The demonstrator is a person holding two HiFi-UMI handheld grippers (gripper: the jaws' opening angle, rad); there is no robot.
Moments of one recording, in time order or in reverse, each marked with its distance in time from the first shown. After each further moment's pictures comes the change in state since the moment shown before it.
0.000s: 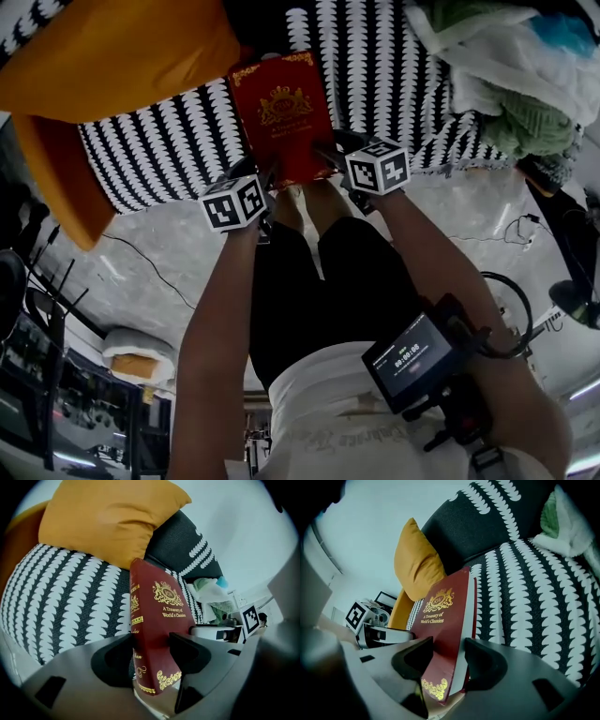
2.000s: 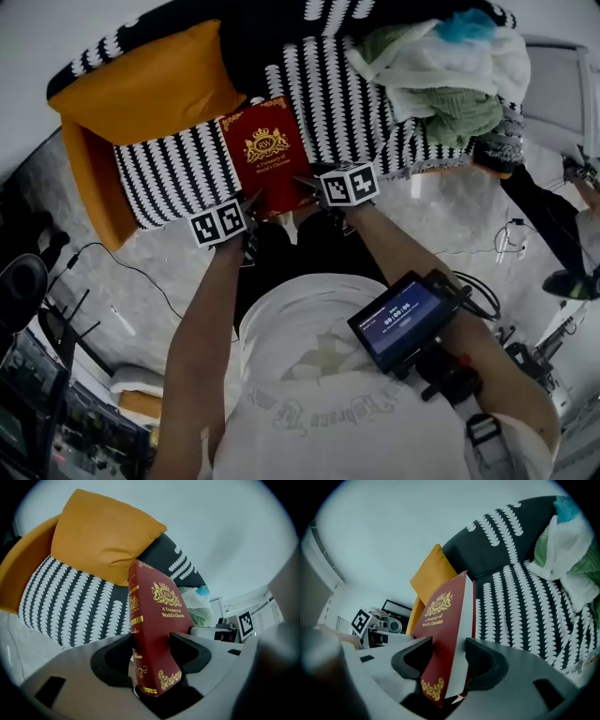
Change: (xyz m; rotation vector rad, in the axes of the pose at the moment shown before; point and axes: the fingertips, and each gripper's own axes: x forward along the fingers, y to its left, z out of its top) left arm -0.140 -0.084 0.003 -0.036 0.002 -0.087; right arm -0.124 0.110 0.019 0.058 -0.045 0.010
